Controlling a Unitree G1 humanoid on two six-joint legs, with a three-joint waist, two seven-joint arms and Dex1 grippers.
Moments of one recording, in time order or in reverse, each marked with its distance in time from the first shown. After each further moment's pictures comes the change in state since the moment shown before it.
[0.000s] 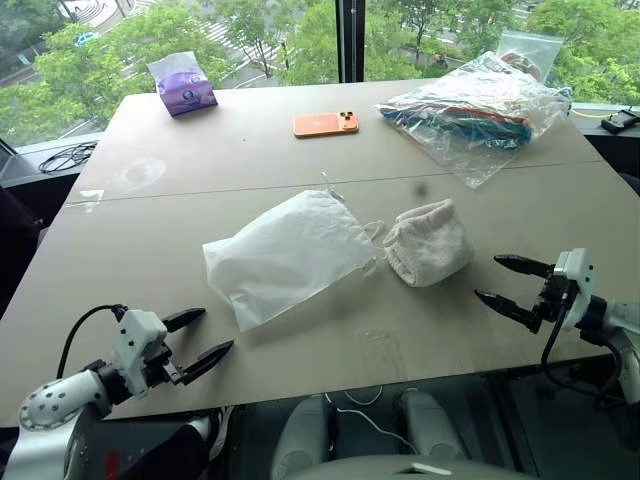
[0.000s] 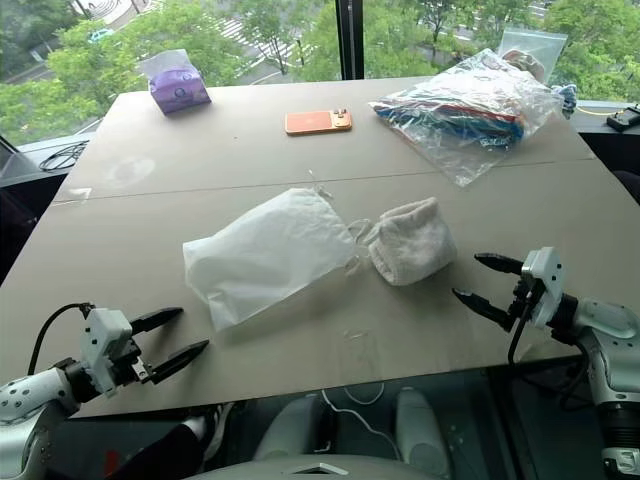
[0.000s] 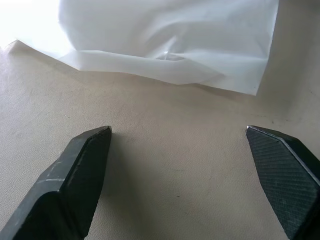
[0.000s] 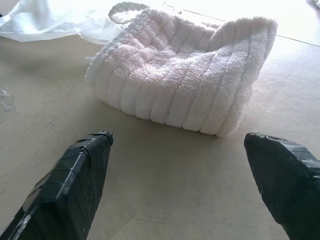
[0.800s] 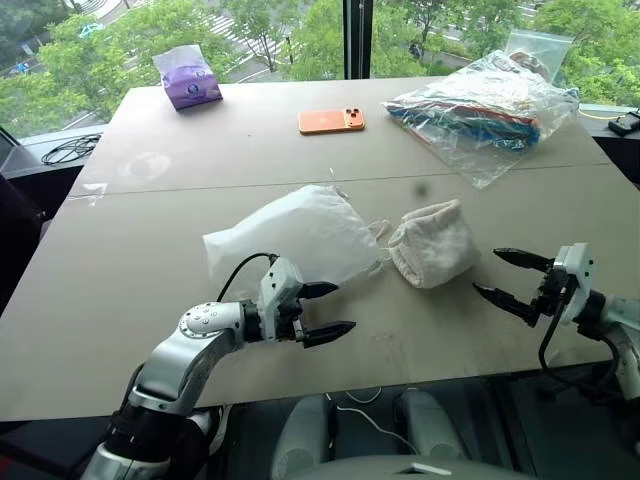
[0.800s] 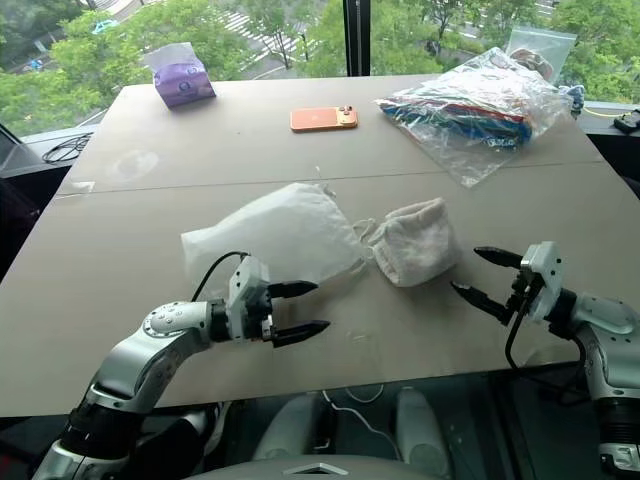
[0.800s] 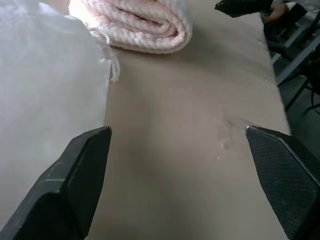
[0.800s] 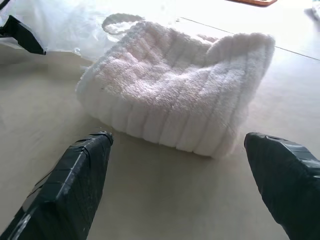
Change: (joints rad) left arm -0.455 -0.108 -0.496 -0.243 -0.006 0.477 0.110; right arm 0.001 0.003 -0.018 -0.027 0.005 0.006 -0.040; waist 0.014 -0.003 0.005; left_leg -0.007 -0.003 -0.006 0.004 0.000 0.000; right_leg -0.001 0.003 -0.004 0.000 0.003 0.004
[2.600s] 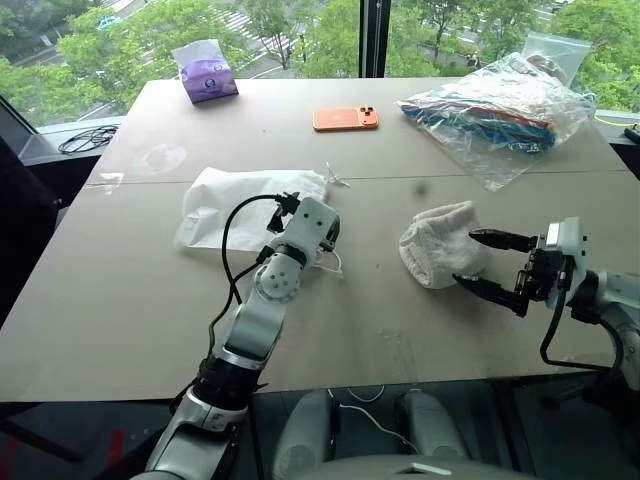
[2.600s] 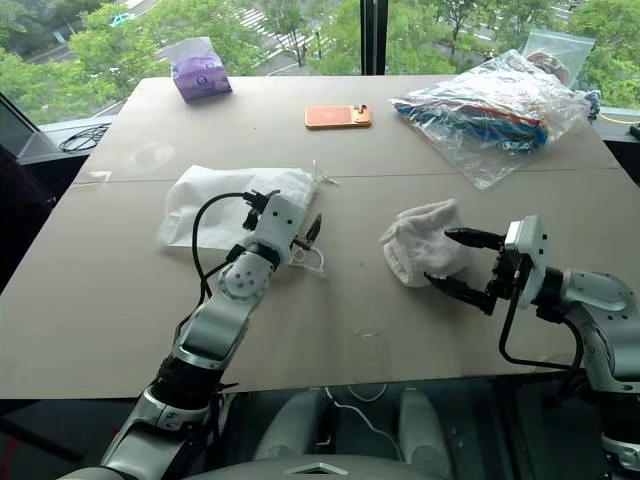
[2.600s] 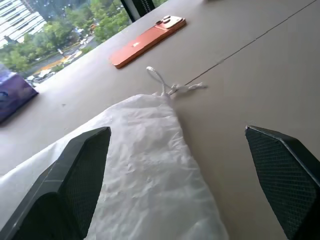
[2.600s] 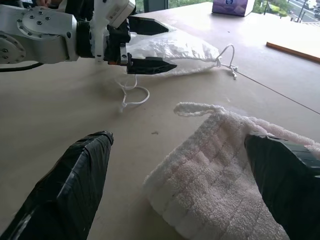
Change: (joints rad) left arm -0.251 -0.291 -0.146 0.035 0.667 0.027 0.934; right arm -0.050 -0.037 0.049 -0.302 0.123 0.236 -0.021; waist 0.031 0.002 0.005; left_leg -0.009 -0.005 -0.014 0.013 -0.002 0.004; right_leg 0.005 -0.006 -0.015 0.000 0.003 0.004
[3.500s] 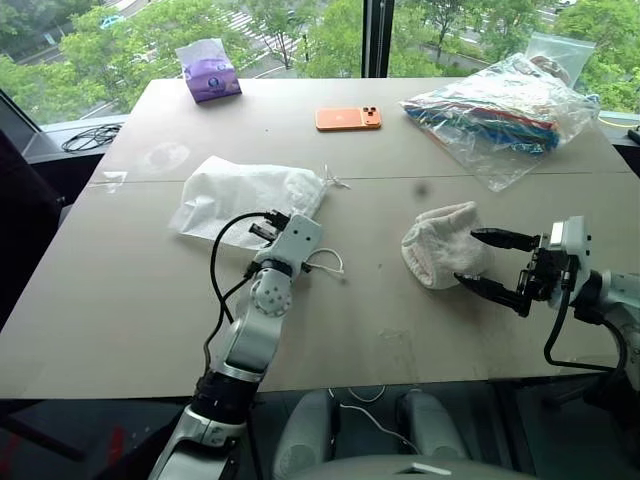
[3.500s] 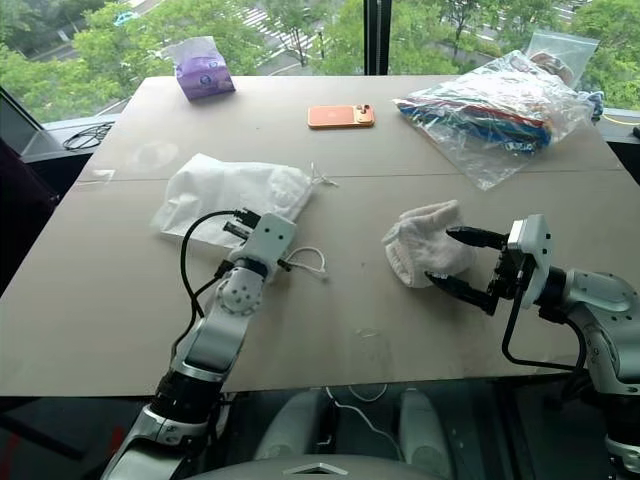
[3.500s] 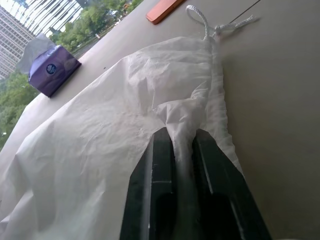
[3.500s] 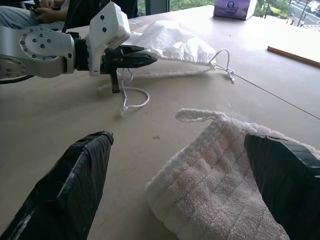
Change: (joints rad) left arm 0.080 -0.021 0.072 0.050 0.136 -0.043 0.017; right arm 0.004 -0.013 -0.006 -0.017 0.018 0.002 -0.008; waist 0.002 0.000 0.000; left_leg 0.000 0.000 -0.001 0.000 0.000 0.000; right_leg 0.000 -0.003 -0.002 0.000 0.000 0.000
